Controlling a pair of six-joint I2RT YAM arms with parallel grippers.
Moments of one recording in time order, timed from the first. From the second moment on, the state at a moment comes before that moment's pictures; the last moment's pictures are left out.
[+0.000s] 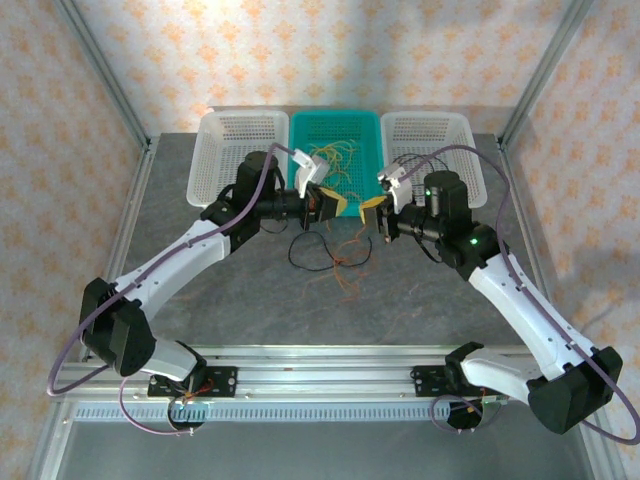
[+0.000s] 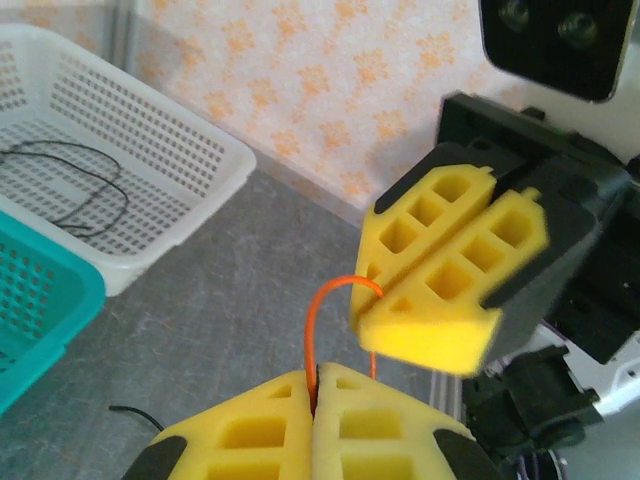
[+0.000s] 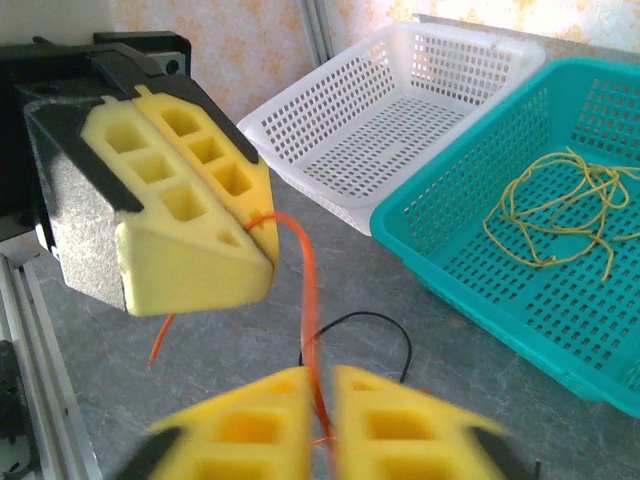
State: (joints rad) left arm -0.52 1.44 1.21 -0.09 0.71 -0.21; right arm 0.46 1.09 1.07 -0.41 -0.46 0.03
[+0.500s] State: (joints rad) left arm -0.48 1.34 1.28 -0.15 0.33 -0.28; right arm 0.56 1.17 1.12 -0.27 -0.32 0.10
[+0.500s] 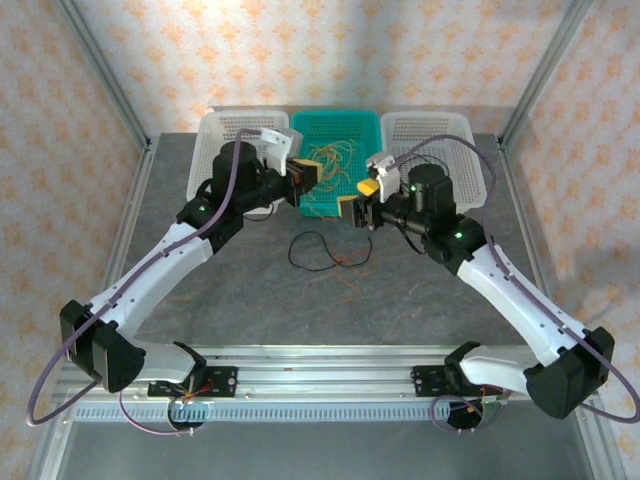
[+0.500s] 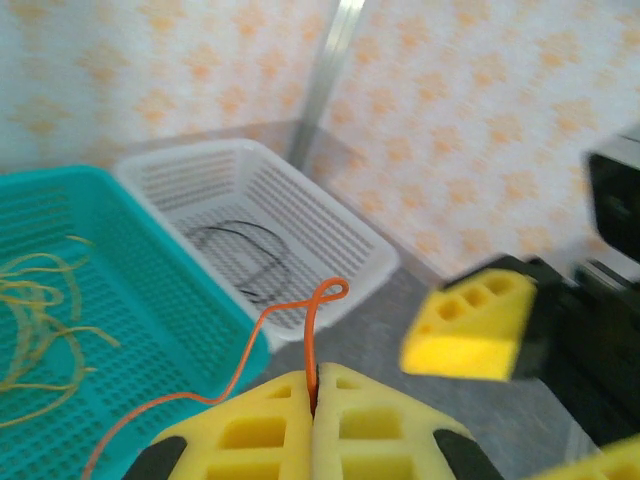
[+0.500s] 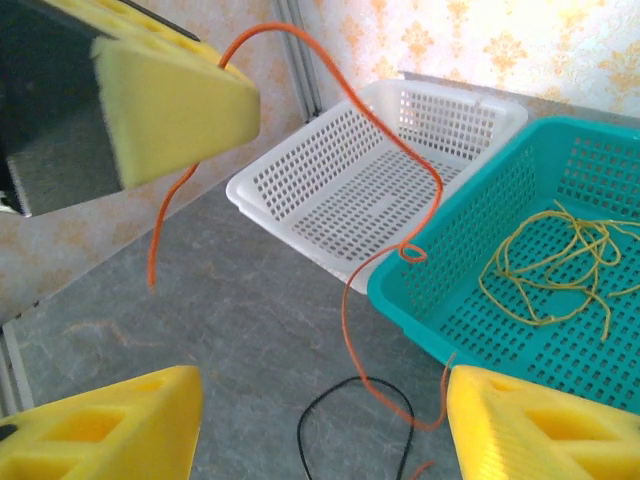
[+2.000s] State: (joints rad) left arm -0.06 2.02 1.86 -0.32 -0.11 -0.37; right arm 0.73 1.30 1.00 -0.16 0.24 0.52
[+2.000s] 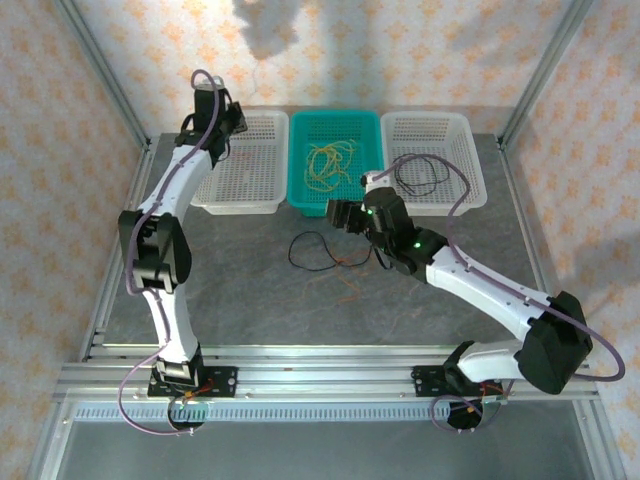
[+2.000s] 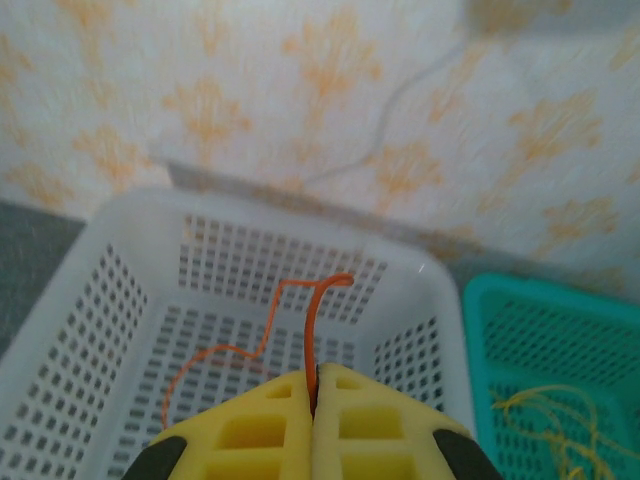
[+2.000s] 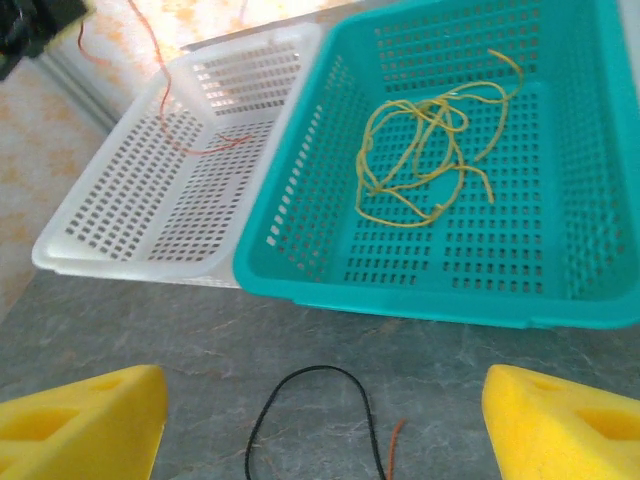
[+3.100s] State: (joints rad) left arm -0.15 1.73 1.39 -0.22 -0.02 -0.45; right arm 0.62 1.31 0.95 -0.33 0.25 0.71
